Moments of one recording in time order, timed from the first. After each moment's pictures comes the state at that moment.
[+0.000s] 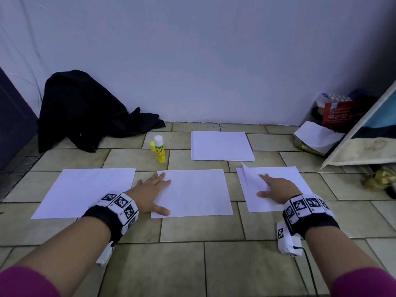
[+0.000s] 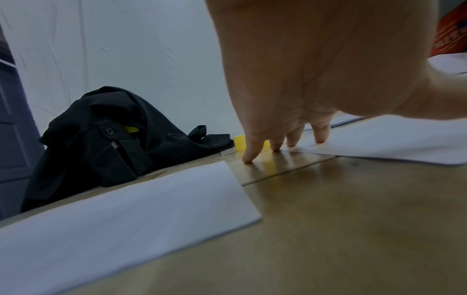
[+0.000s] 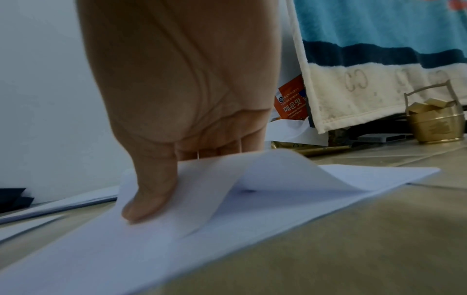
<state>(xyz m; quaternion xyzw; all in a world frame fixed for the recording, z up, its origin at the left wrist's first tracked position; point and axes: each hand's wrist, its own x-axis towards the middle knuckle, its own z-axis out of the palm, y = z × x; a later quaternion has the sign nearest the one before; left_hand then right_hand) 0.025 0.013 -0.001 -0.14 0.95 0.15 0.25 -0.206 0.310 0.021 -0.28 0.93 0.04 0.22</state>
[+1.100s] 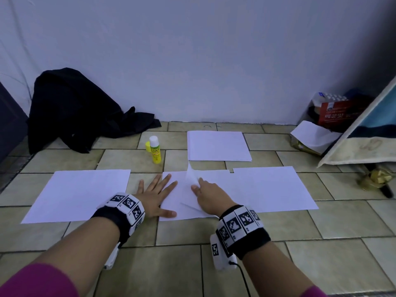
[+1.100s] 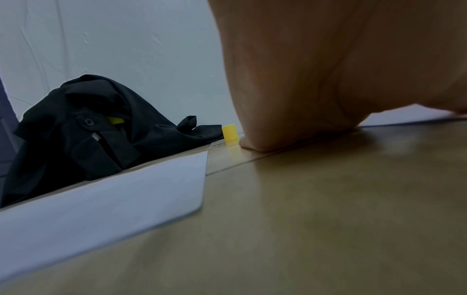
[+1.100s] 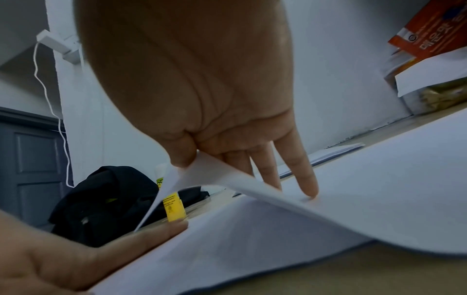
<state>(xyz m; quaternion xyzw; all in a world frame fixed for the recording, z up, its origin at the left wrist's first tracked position) 0.013 0.026 -0.014 -0.10 0.94 0.15 0.29 -0.081 0.198 0.040 -0.31 0.89 -0.16 0.28</state>
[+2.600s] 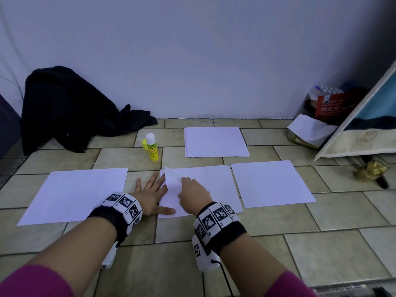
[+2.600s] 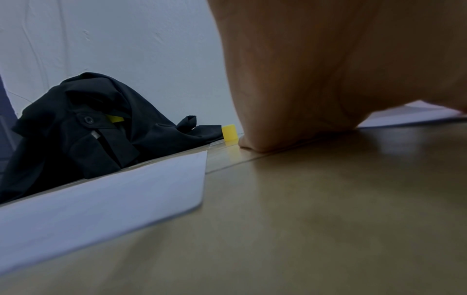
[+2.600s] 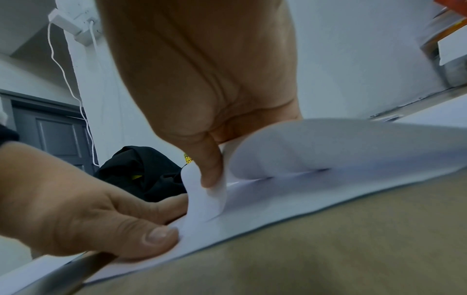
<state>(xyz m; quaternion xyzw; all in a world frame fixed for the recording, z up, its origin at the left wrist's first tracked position) 0.013 0.028 -0.015 -0.11 0.94 0.14 0.28 -0.071 0.159 -0.005 -0.37 0.89 -0.11 0.24</state>
